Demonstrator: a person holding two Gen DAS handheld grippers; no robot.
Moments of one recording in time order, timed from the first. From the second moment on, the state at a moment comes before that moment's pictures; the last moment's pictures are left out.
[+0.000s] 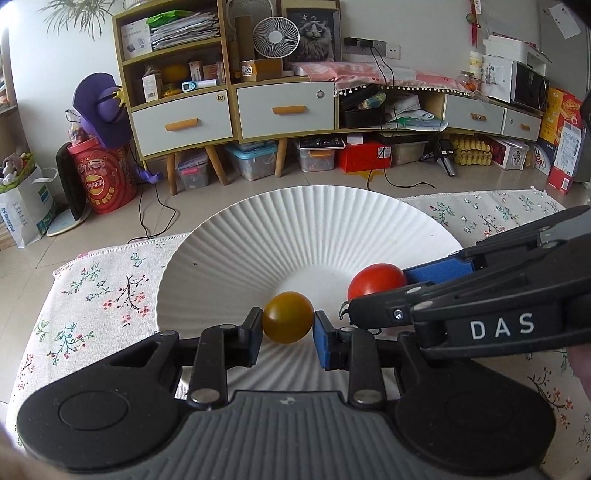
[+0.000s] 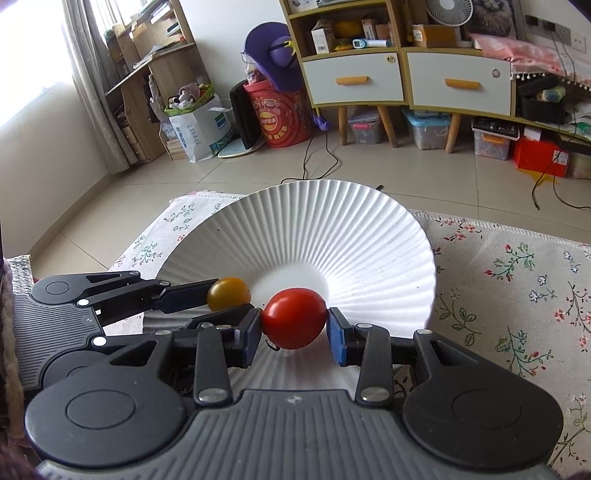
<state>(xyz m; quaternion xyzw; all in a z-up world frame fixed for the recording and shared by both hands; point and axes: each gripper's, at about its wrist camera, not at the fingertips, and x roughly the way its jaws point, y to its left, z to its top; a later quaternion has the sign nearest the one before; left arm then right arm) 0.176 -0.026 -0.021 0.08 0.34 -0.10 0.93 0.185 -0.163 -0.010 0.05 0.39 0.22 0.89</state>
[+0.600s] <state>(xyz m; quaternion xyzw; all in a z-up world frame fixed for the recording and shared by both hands) 0.154 -0.028 0.001 0.10 0.34 -0.10 0.93 0.164 -0.174 0.014 0.08 0.38 0.19 0.90</state>
